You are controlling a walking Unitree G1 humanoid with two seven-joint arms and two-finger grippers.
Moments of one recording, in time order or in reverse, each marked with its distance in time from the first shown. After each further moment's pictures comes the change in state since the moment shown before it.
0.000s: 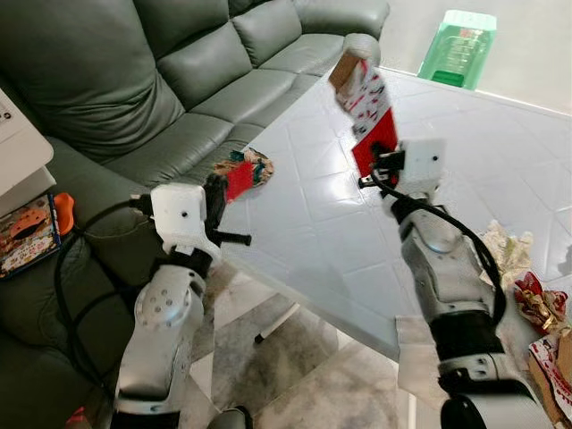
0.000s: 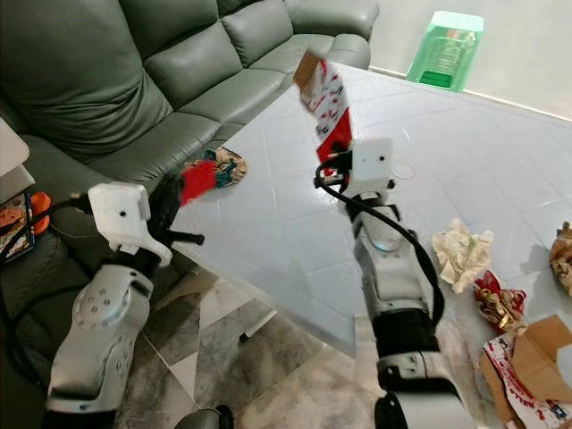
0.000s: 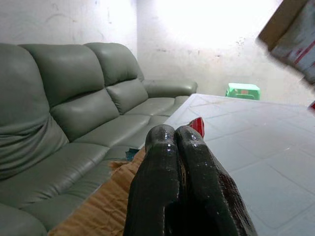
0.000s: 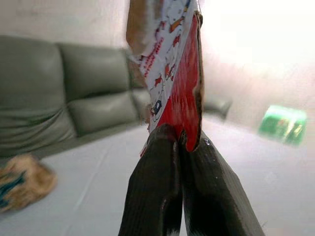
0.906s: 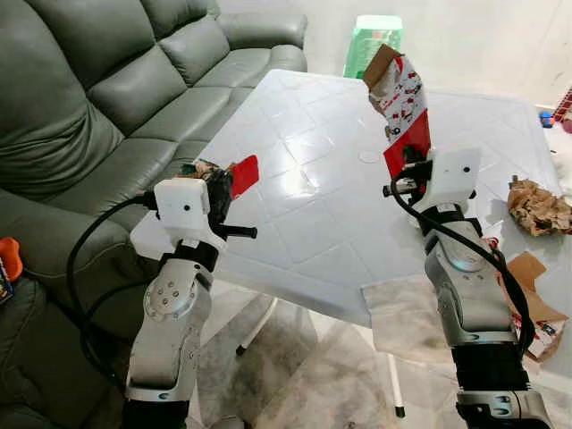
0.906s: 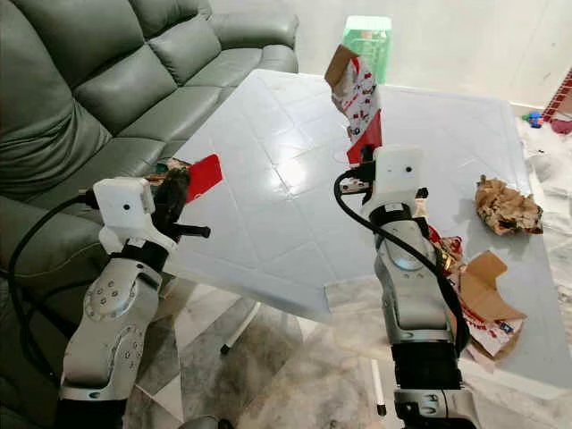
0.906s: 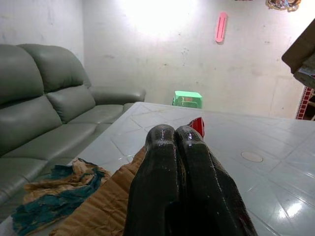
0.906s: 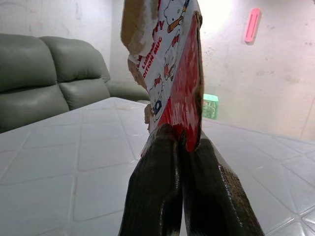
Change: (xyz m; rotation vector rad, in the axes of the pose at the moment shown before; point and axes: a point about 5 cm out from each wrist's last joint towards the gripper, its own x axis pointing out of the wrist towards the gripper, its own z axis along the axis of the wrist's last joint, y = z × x) left arm 0.005 -0.003 -0.002 -0.067 -0.009 0.000; right arm -0.021 -0.010 -0.006 -0.018 0.072 -0.074
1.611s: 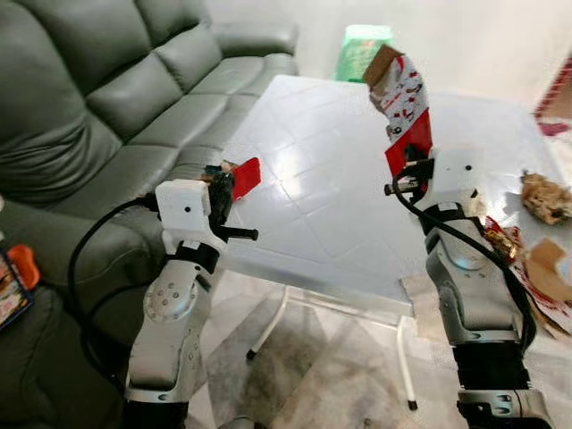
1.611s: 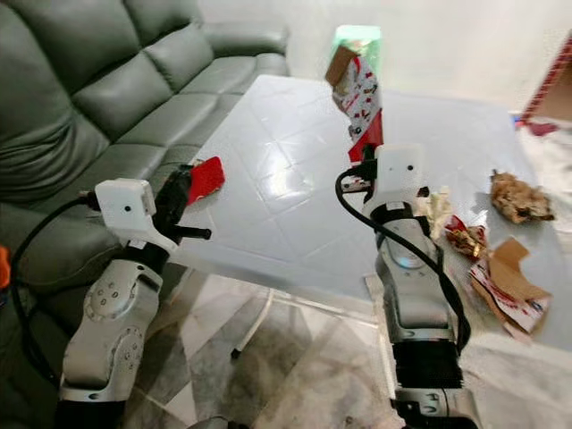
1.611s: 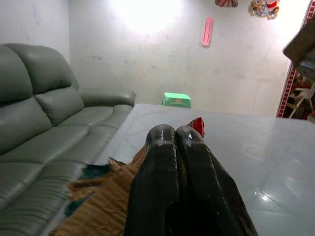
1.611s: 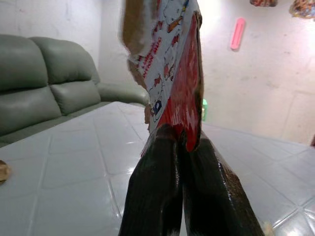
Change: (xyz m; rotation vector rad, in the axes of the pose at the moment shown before) left arm -0.002 0.006 -0.002 0.008 0.012 0.003; right arm 0.002 0.006 0.002 0.009 0.001 0.021
